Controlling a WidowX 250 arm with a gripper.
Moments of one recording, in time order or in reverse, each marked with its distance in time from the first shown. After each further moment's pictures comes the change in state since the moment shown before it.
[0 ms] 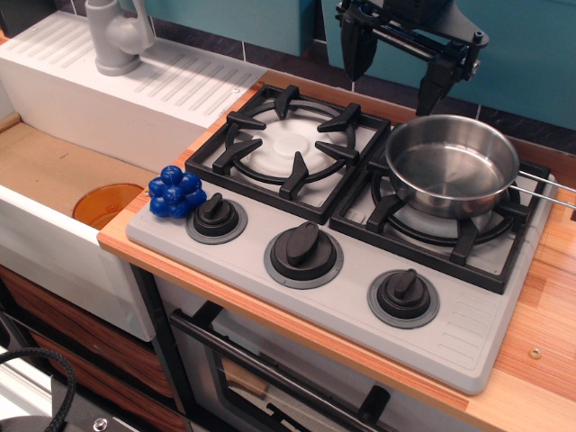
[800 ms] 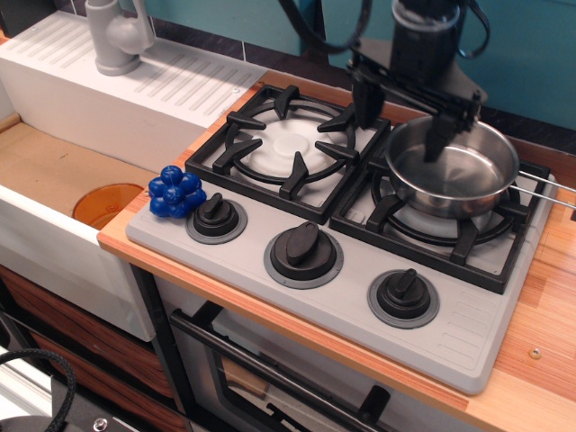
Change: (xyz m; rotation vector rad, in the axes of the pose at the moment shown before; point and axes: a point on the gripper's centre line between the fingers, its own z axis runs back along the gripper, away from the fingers) arm 0.003 -0.014 -0.052 -0.054 -0.020 0.003
